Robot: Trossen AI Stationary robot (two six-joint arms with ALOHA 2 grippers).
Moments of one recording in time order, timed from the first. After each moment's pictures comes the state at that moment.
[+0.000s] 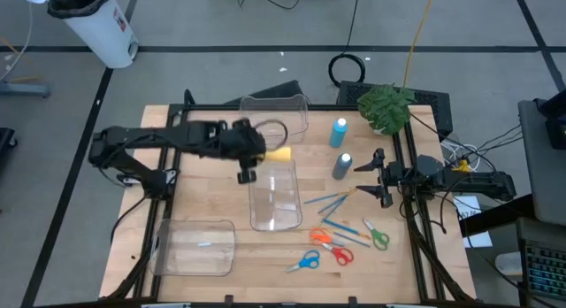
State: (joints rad) left arm 0.02 1.47 1.45 -0.89 -0.24 0.08; right arm -0.05 0.04 0.02 0.07 -0.11 0.01
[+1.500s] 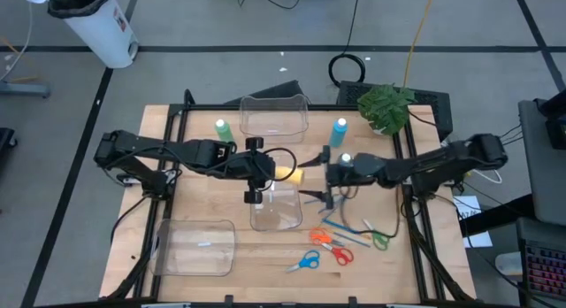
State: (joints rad) left arm -0.11 1.53 1.45 -0.80 -0.29 0.12; right arm 0.07 1.34 0.67 0.62 0.05 -0.14
